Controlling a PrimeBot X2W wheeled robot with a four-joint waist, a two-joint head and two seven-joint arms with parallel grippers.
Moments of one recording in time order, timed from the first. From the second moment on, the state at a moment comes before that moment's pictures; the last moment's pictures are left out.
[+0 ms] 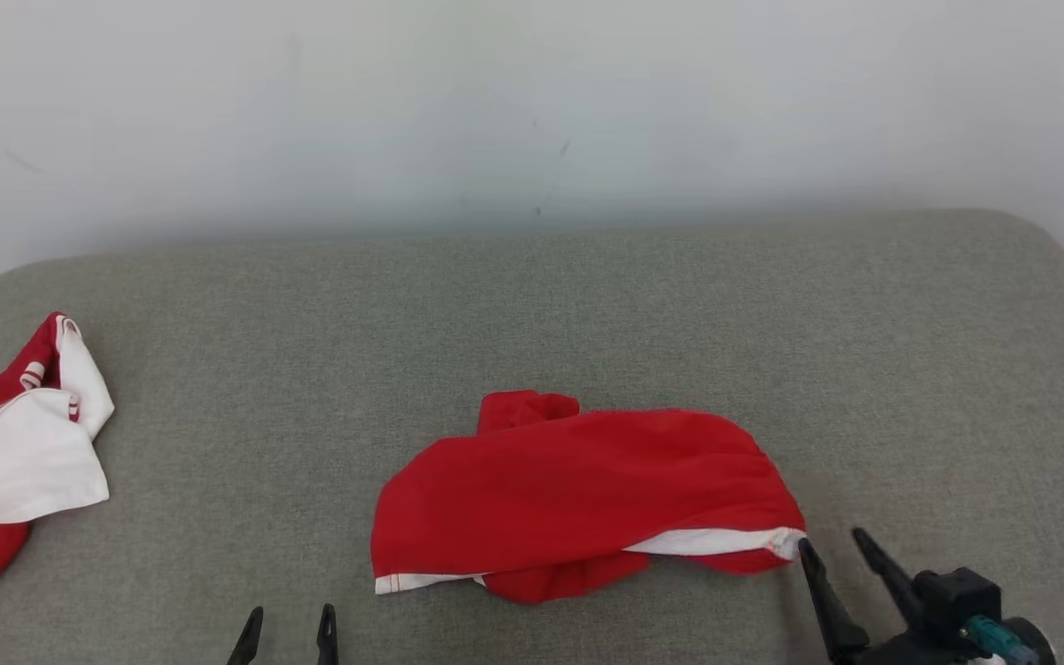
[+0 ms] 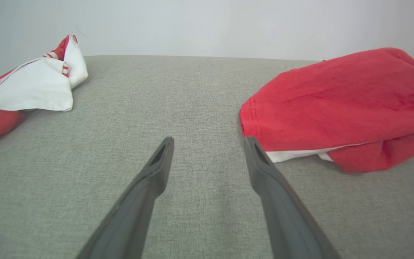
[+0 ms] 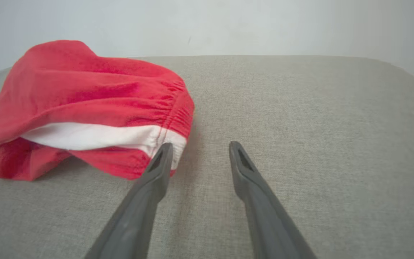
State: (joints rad) left arm 0.05 0.05 -0.06 0.32 -0.13 -0.06 -0.26; right arm -0.10 -0.29 0.23 0.52 0.32 0.13 -0.26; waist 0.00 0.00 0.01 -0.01
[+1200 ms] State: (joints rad) left arm -0.16 0.05 -0.10 0.54 -0.31 -0.12 -0.26; right arm -0.14 -0.21 0.08 0.45 0.18 0.13 -0.26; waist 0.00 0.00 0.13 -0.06
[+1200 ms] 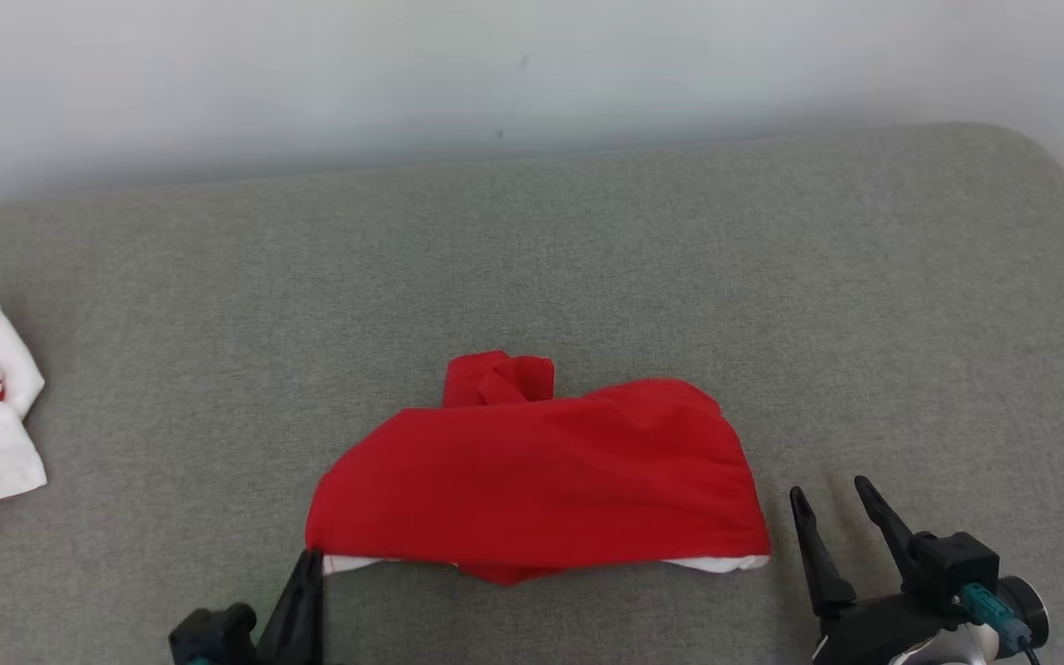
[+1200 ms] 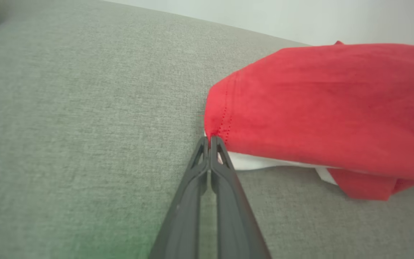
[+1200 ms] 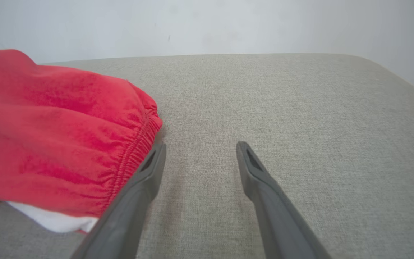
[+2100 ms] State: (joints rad) left arm -0.09 0.05 -0.04 0.50 -0.25 -0.08 -0.26; right arm -0.10 -0.18 0.19 0.40 0.25 0.13 -0.26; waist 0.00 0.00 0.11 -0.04
